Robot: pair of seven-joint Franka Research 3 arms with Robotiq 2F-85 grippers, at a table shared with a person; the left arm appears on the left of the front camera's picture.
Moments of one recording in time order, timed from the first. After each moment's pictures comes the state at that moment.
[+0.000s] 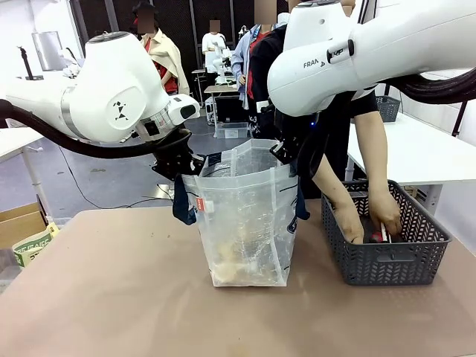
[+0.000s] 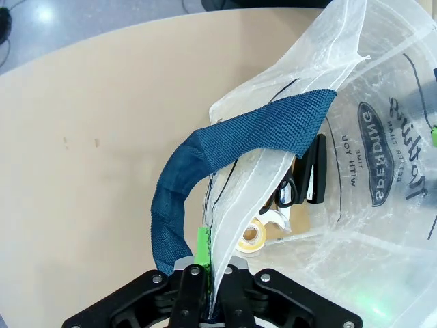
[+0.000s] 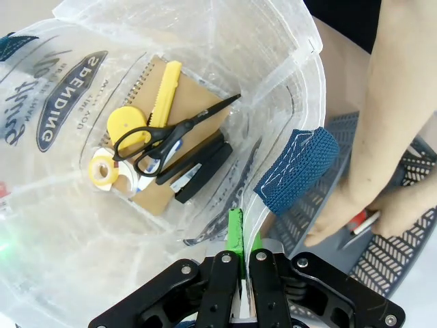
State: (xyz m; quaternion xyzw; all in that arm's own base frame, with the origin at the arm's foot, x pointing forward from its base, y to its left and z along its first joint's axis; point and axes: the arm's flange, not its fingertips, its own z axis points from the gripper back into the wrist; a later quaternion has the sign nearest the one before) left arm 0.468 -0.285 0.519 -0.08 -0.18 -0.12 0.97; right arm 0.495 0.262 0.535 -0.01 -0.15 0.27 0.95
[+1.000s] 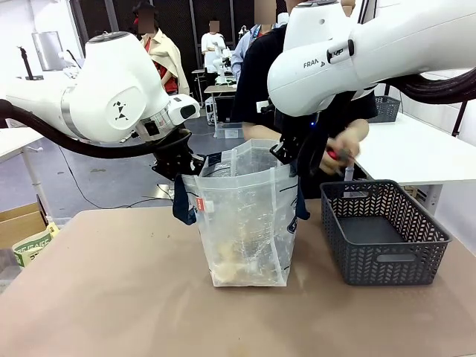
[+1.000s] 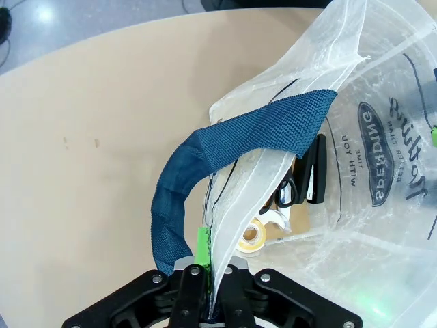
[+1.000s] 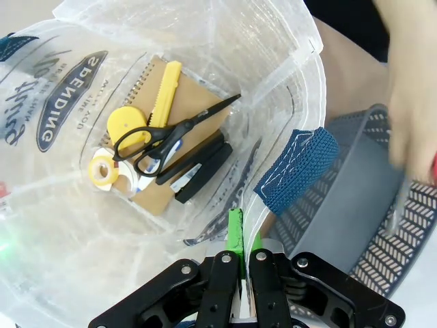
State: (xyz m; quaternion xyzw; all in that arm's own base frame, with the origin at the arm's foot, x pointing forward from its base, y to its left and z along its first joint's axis) left arm 0.468 -0.285 0.519 -0.08 -0.18 -0.12 0.97; right arm 0.495 0.262 0.535 -0.01 -0.15 0.27 0.95
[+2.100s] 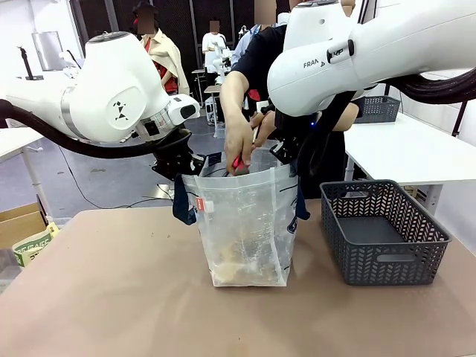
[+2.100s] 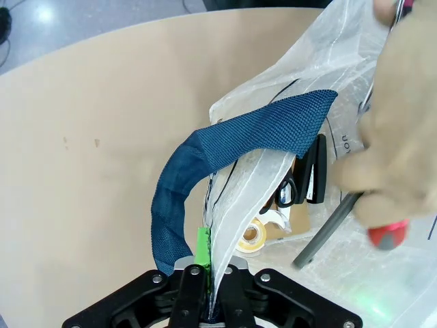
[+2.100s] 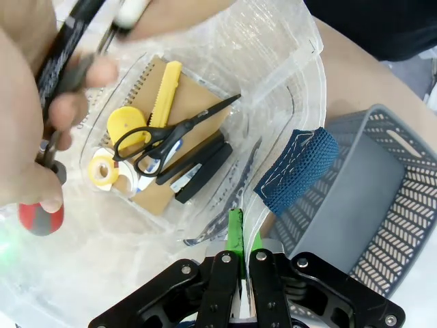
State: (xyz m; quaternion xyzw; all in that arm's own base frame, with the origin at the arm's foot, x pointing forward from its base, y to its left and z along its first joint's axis) left arm 0.468 -0.285 0.519 -0.08 -0.18 -0.12 0.97; right arm 0.495 0.262 0.535 -0.01 -0.15 0.27 0.95
